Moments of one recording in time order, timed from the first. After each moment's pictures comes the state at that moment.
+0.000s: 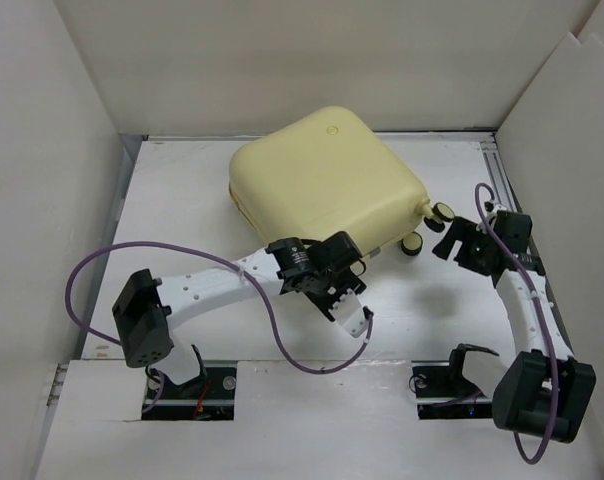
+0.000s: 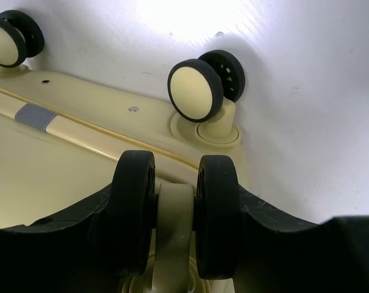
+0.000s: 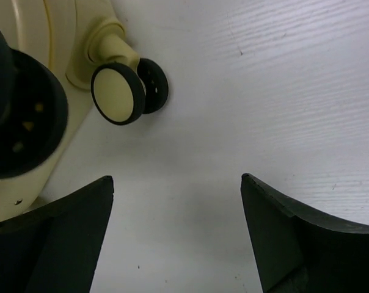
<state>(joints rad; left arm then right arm) -1.13 1.54 1.30 -0.87 0.07 1.34 -0.23 1.05 0.74 -0.50 -0.29 0.23</state>
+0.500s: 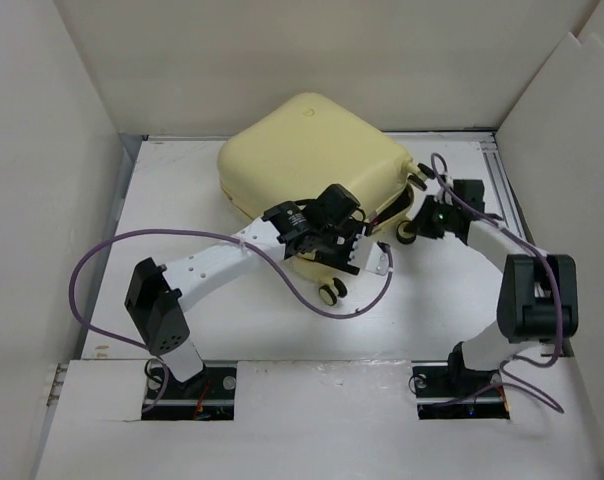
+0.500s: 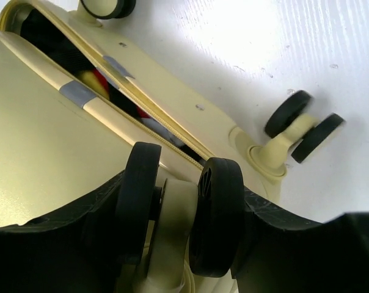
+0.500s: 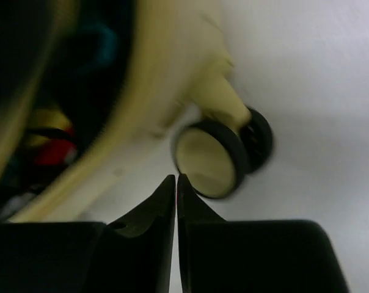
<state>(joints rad) -0.97 1.63 1.53 -0.80 0.15 1.05 -0.06 1.49 0.84 -0.22 -0.45 0.33</state>
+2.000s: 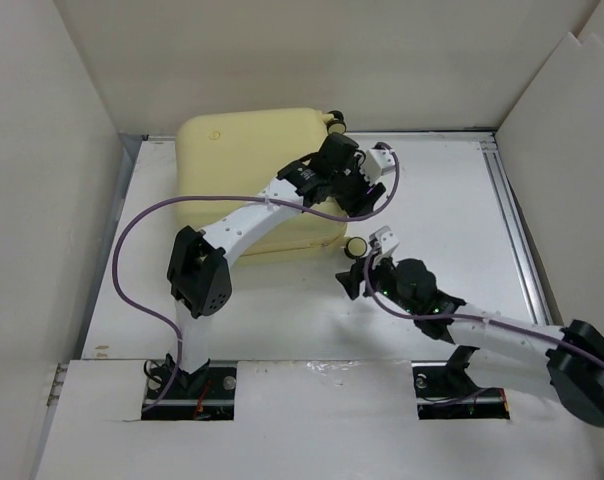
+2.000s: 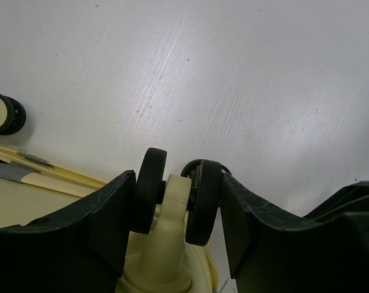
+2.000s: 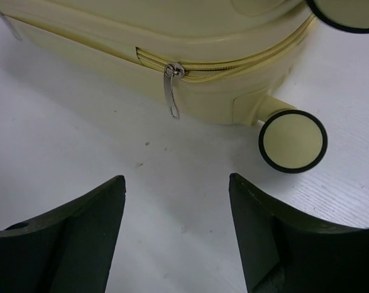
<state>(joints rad) -0.78 1.96 1.87 -0.57 0.31 0.24 0.78 1.00 0.33 0.45 0.02 0.22</state>
